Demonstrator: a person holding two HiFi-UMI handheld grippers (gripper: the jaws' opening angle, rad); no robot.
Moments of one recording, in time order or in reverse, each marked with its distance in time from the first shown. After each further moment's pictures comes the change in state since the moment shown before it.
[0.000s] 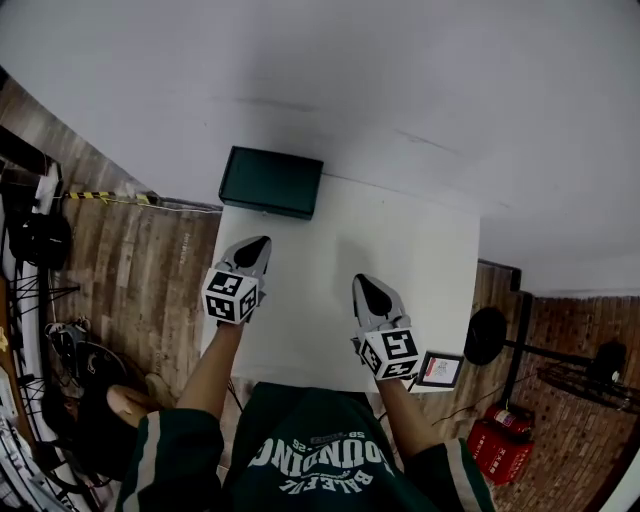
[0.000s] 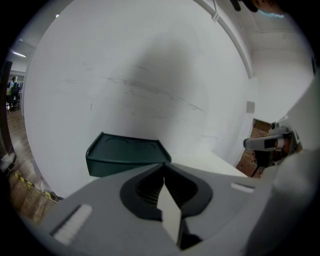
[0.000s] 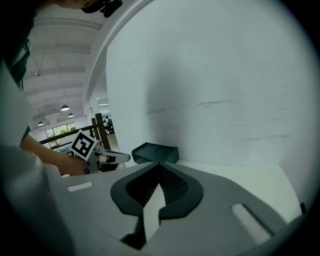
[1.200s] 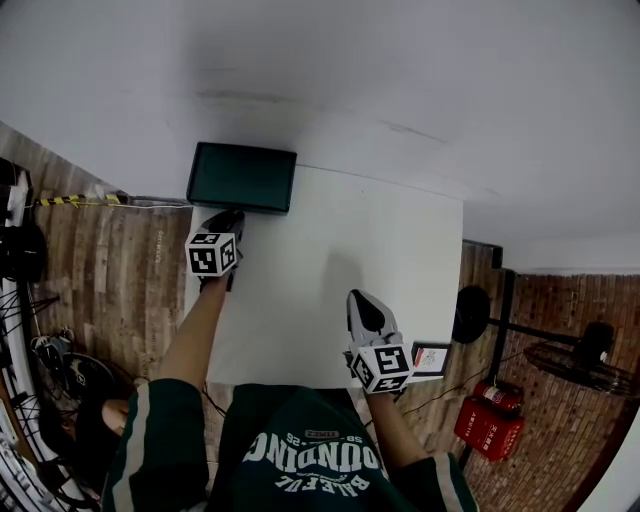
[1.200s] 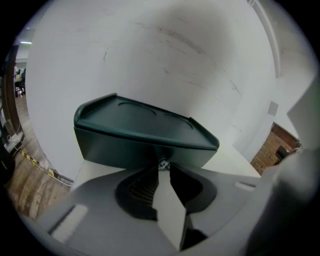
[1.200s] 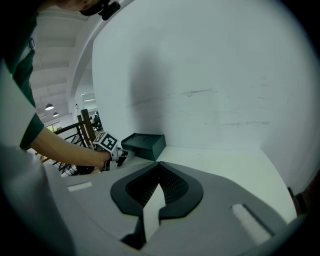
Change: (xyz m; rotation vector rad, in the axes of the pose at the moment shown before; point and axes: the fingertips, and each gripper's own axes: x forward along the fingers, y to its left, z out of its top) left arm 0.092 0.086 -0.054 -0.154 0.195 0.092; right arm -0.024 -0.022 -0.042 0.076 0.085 -0.141
